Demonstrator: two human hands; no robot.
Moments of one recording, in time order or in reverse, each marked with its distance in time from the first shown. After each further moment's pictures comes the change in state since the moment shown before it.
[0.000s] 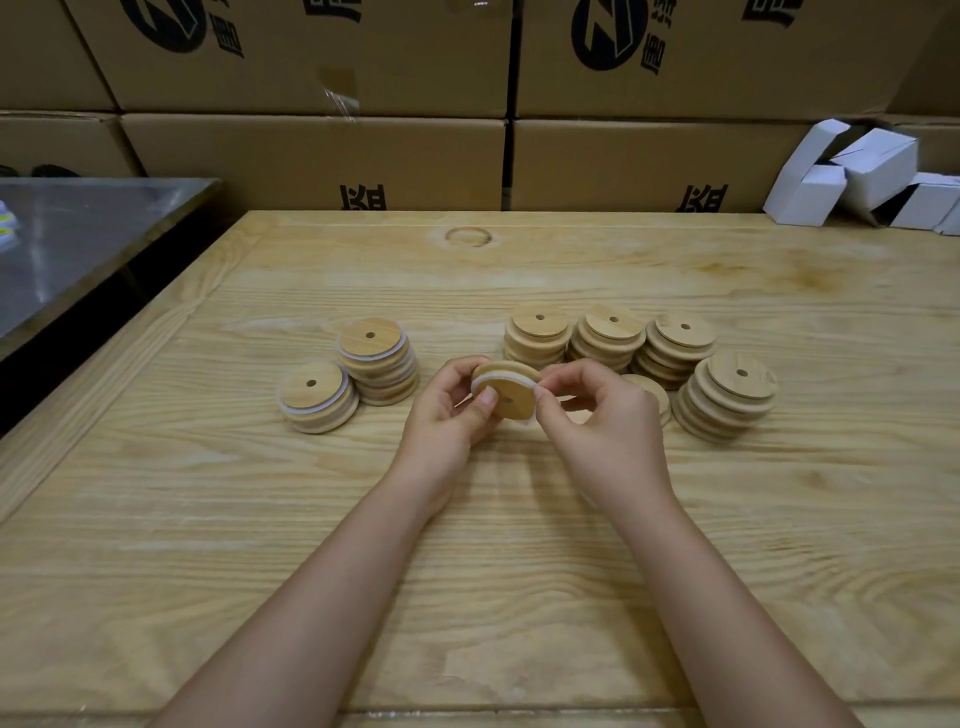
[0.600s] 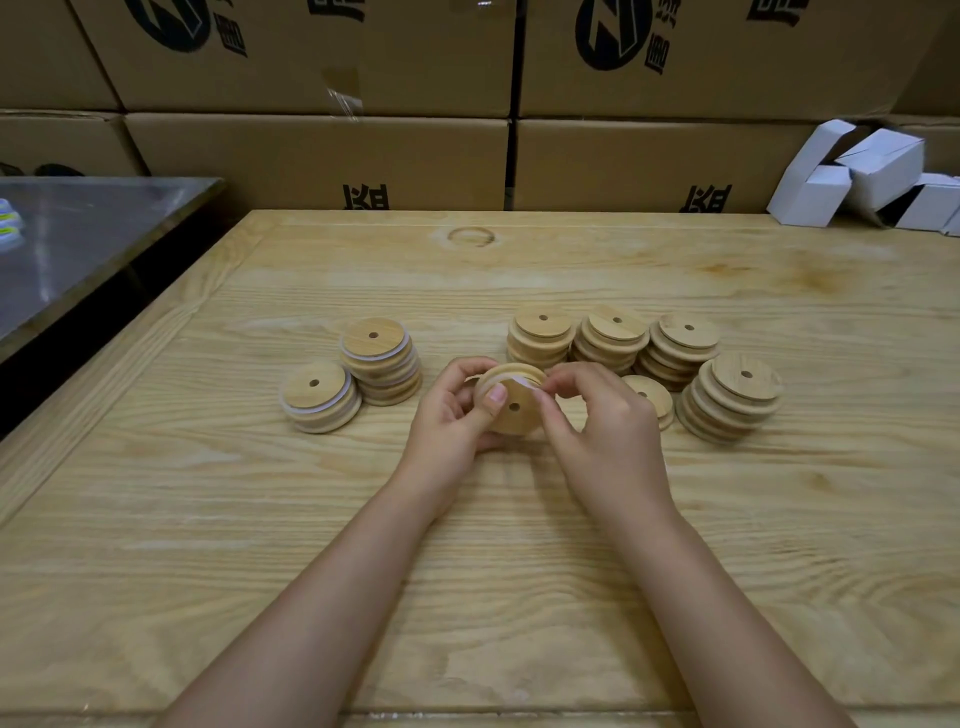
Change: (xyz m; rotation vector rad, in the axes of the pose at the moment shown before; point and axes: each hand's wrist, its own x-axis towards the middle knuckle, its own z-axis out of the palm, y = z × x) left_hand -0.003 0.000 0.000 -0.006 -0.038 0.011; right_hand -0.003 0.003 0.001 -0.253 0.028 -0.238
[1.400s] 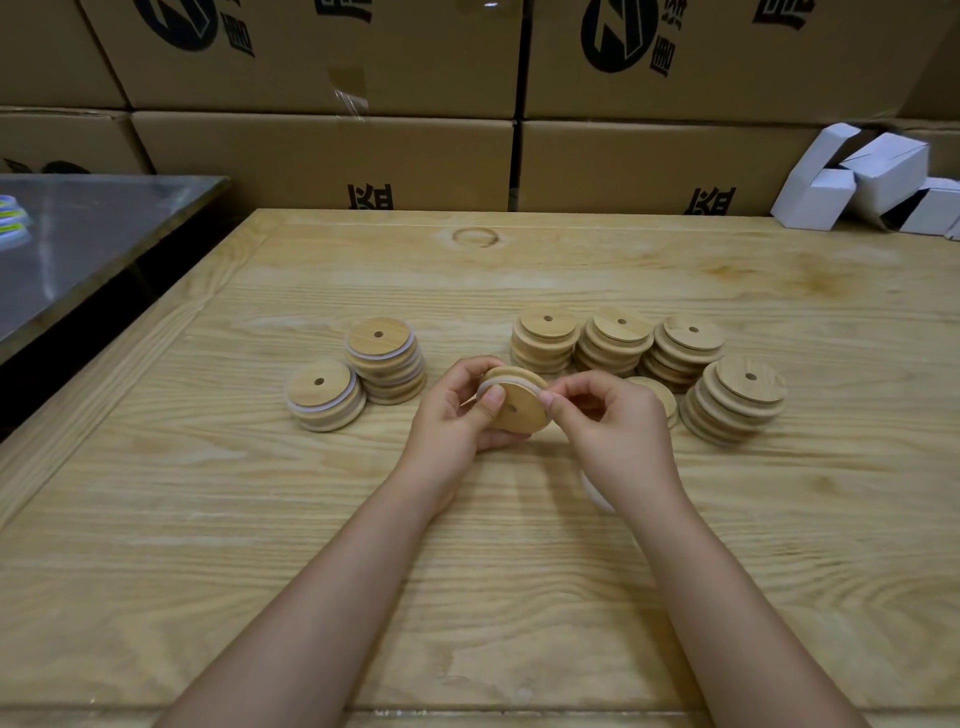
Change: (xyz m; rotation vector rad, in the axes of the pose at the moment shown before) left_hand 0.001 -0.001 -0.005 0.013 -0.002 -0.005; right_hand 0.005 0.005 -0.002 0.323 -0.112 0.337
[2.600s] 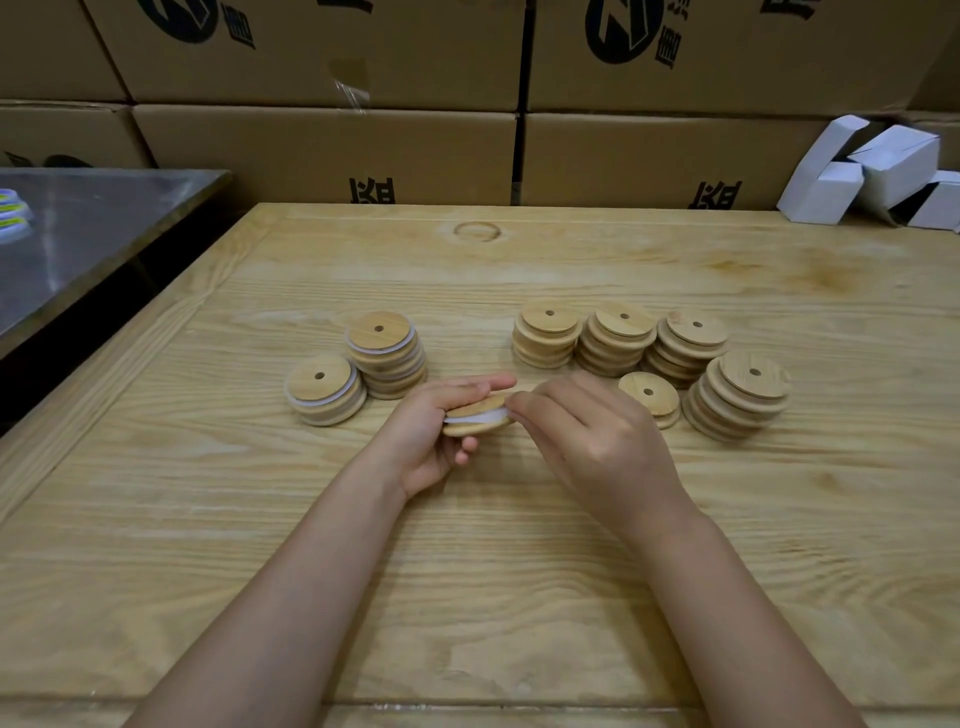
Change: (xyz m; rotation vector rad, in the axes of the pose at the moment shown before) left_hand 0.006 0.022 -0.017 0.009 -0.073 -0.466; right_hand -0.007 0.000 -0.003 -0.632 0.060 -0.990
